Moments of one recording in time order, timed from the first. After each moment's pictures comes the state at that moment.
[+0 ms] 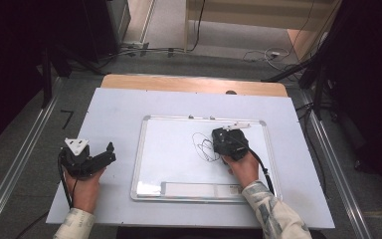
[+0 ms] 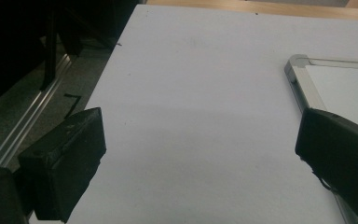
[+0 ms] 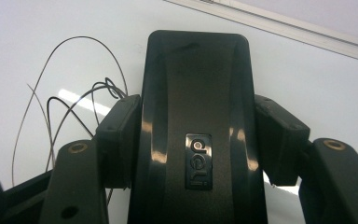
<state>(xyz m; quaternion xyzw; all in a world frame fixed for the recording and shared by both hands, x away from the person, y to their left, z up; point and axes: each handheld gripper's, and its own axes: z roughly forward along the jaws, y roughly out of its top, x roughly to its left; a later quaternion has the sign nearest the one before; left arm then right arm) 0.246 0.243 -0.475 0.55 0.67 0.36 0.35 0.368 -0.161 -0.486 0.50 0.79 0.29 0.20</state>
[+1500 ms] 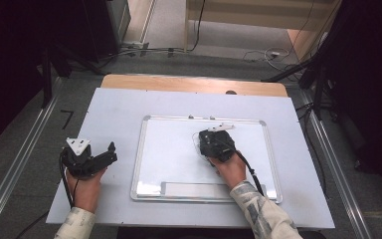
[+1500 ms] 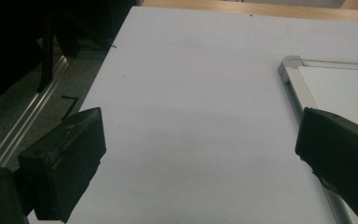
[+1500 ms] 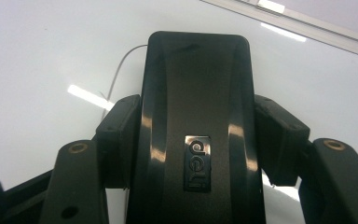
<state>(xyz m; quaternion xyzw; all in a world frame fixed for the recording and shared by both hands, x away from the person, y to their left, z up) 0.246 0.240 -0.474 0.55 0.66 0.36 0.35 0.359 -0.119 -0.487 0.48 0.81 0.29 0.20</state>
